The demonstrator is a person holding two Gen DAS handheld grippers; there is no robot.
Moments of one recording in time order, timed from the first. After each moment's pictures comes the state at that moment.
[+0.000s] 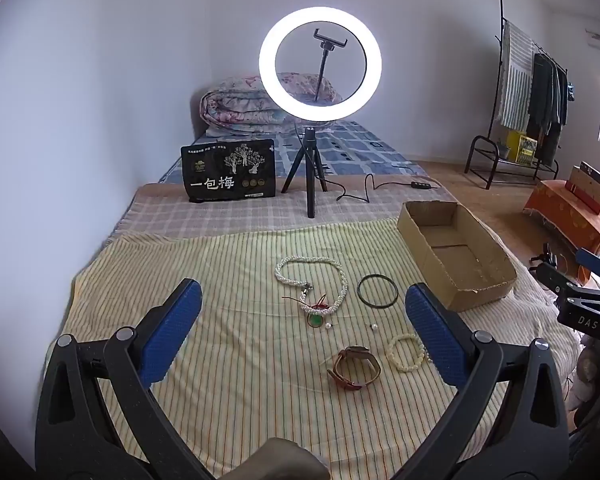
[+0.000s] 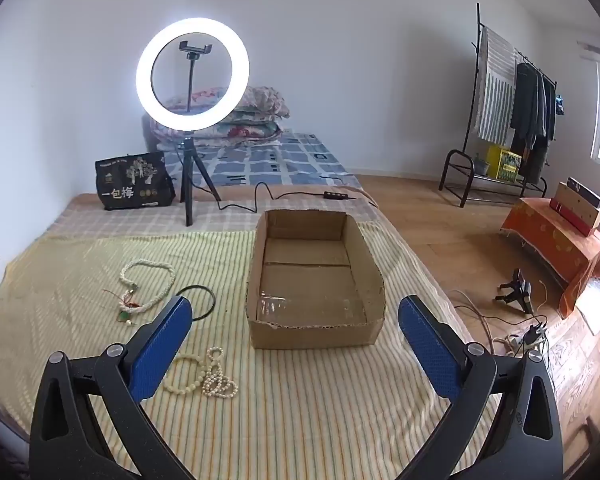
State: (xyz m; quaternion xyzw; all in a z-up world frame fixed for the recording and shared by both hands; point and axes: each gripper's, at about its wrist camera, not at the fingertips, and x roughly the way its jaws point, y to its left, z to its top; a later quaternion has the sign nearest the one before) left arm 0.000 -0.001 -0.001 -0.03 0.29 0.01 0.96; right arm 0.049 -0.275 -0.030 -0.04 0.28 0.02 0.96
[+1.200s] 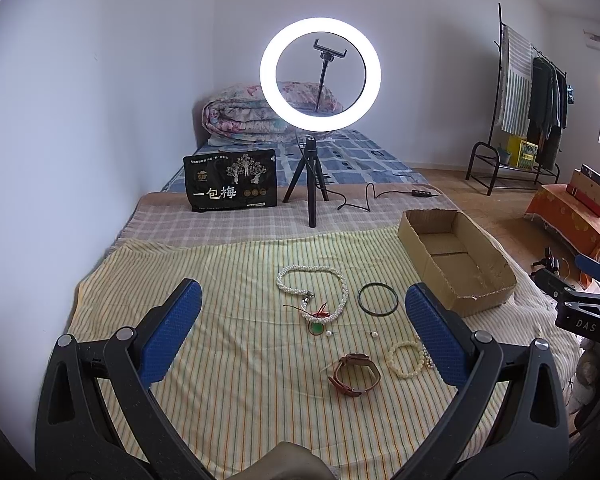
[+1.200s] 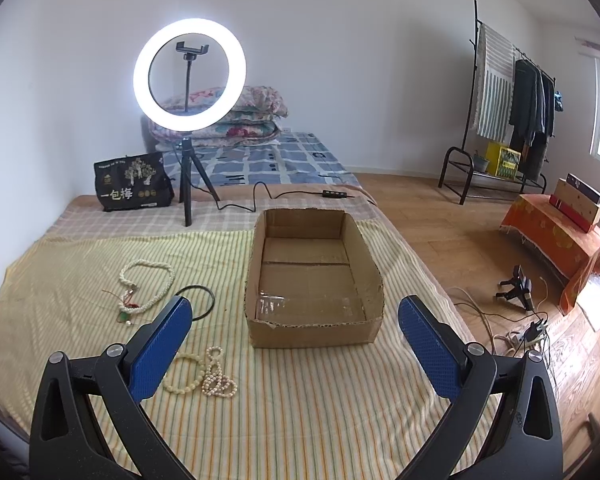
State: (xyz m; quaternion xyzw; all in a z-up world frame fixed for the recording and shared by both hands) left arm -0.002 0.000 0.010 -0.02 0.27 0.01 0.96; right arm 0.049 -0.279 -0.030 -0.04 0.28 0.01 0.96
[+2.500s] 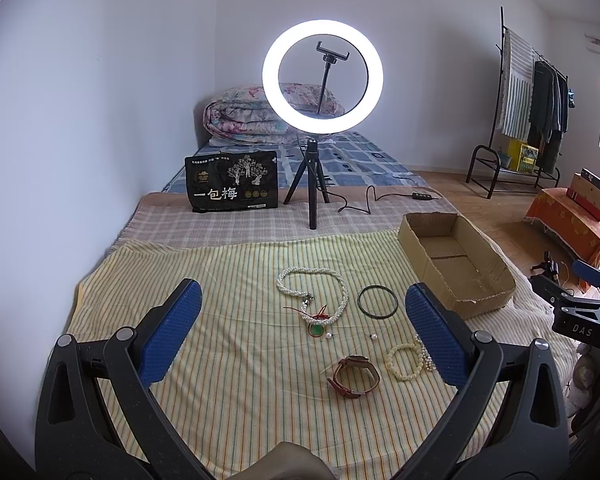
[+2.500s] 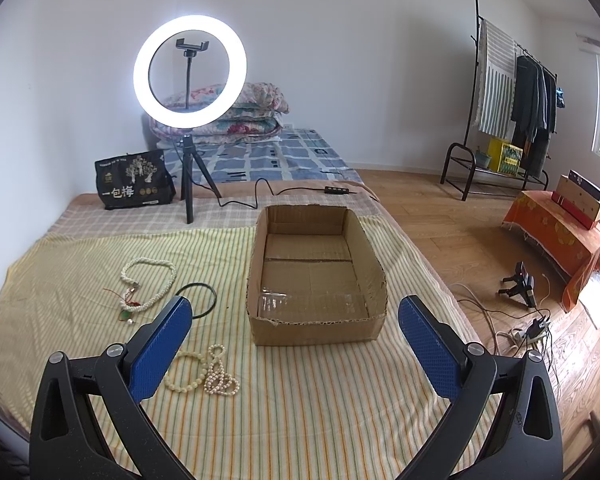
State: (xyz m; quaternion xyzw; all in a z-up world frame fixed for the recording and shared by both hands) left arm -0.005 0.001 0.009 -0.02 0.27 0.01 0.96; right arm 0.050 -0.278 -0.033 -0.03 0.28 0.02 0.96
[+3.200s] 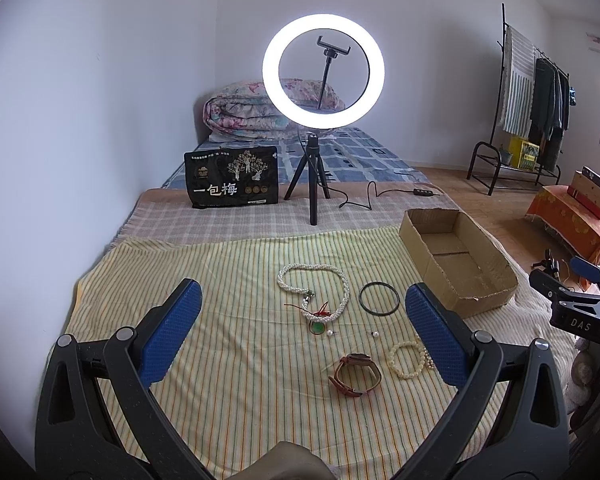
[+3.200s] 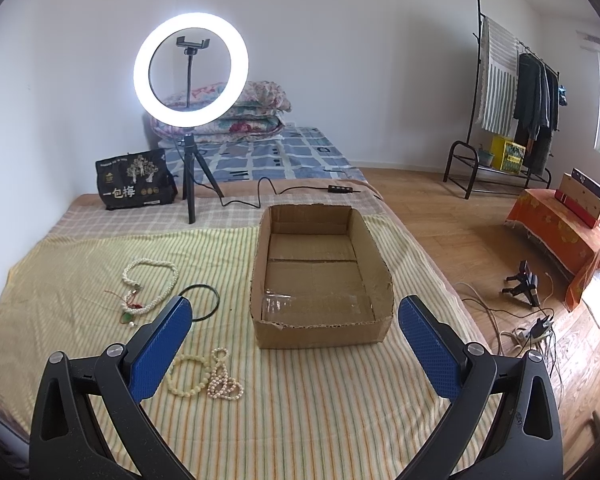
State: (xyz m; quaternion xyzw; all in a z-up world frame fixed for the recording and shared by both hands) left arm -0.005 0.005 0.011 -0.03 0.27 0.02 0.96; right arm 0.059 -0.275 -0.034 -0.03 0.29 0.02 0.96
